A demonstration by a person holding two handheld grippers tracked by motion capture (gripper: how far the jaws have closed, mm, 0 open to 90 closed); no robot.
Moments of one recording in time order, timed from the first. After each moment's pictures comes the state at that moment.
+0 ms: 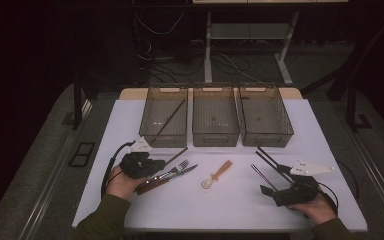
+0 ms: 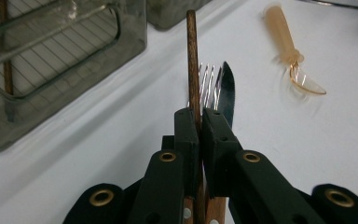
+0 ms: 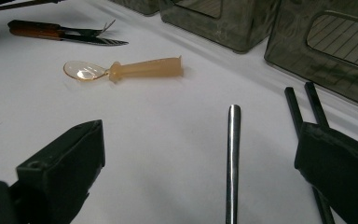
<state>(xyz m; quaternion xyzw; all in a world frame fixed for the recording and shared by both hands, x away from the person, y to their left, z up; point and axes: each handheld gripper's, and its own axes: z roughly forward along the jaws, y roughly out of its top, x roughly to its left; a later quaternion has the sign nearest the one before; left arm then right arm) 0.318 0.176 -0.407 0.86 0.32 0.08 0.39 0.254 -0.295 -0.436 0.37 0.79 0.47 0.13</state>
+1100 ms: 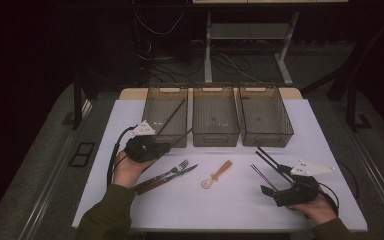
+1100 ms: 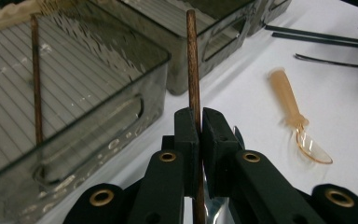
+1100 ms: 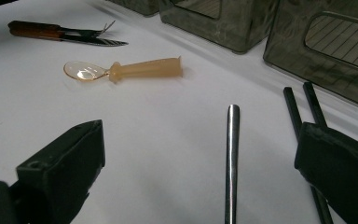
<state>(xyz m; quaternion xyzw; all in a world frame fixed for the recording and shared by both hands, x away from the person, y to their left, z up) 0.350 0.161 -0.381 0.83 0.33 0.10 0.44 0.253 -0.296 -0.435 0.37 0.79 0.47 0.14</state>
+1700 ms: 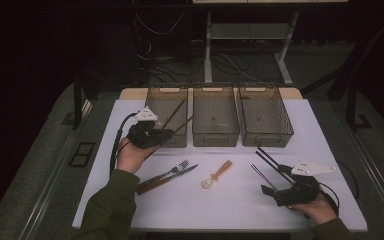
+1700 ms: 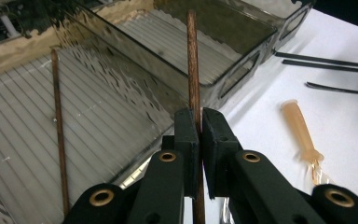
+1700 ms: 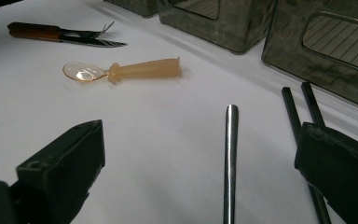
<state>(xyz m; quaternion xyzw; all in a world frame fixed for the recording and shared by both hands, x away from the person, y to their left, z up) 0.377 0.155 -0.359 0.83 0.32 0.12 0.45 0.253 -0.297 -0.435 0.37 0.79 0.47 0.13</state>
